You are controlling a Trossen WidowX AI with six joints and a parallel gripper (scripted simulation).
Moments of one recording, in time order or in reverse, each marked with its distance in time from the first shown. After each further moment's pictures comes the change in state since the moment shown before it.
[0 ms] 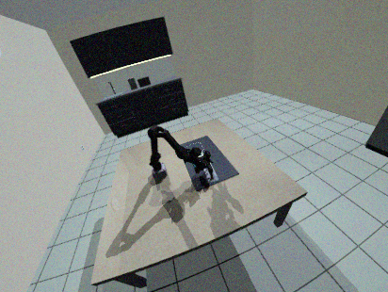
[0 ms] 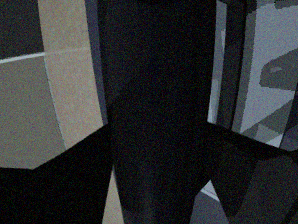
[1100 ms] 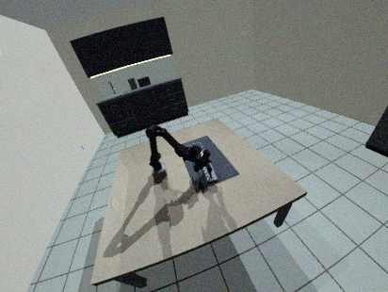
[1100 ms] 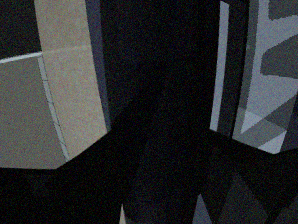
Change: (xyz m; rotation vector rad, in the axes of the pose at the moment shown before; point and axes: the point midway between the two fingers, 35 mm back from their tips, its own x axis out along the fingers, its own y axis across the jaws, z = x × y) arm -0.011 0.009 -0.002 0.012 0.009 -0.030
